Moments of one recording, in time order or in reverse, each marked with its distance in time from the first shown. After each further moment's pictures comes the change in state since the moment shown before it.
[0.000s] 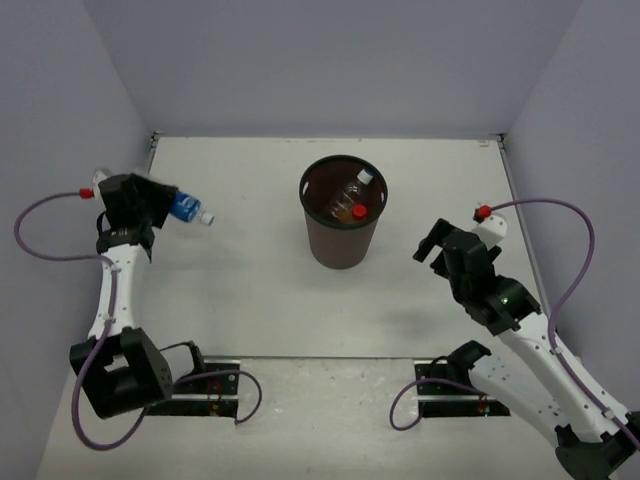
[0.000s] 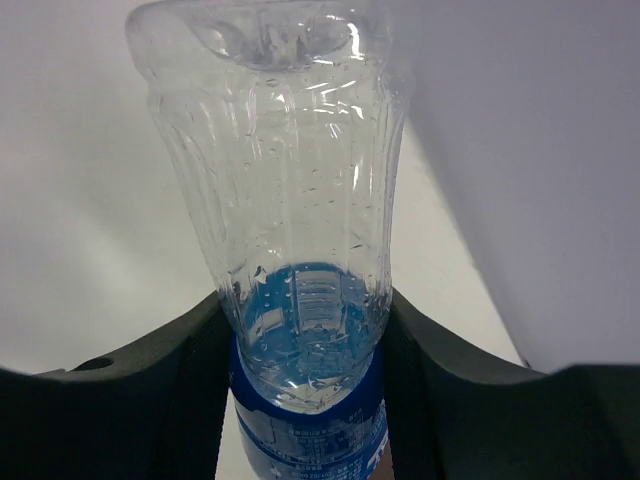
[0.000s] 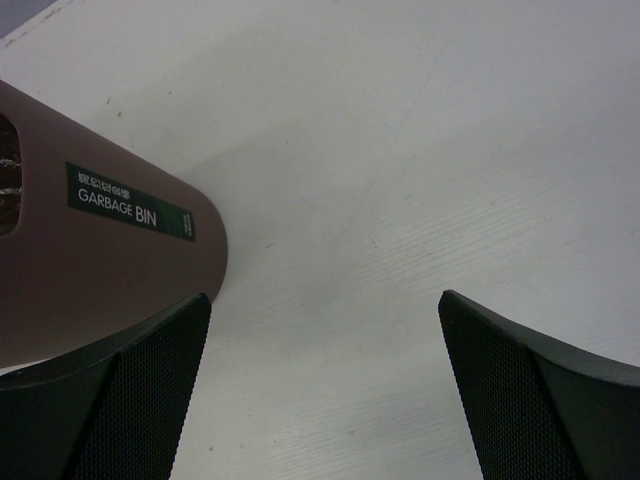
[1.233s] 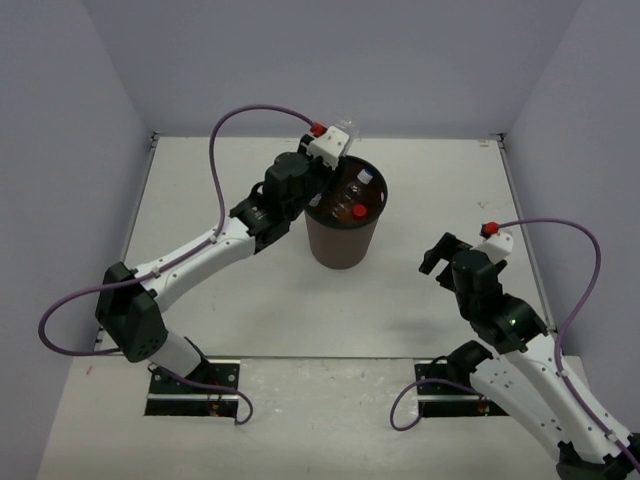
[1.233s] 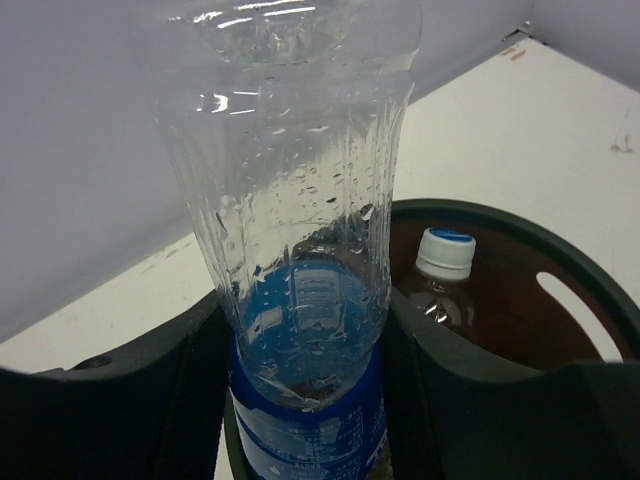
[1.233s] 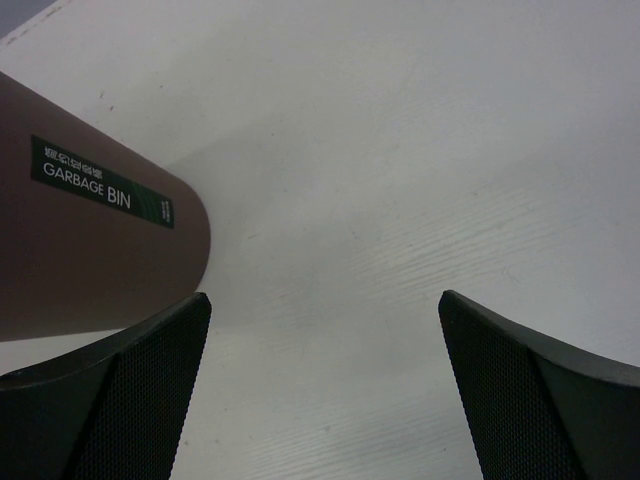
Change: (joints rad) left arm -1.064 0.356 0.388 0.351 -0.358 1.063; right arm 0.000 -0.154 -0.114 0.002 0.000 -0.025
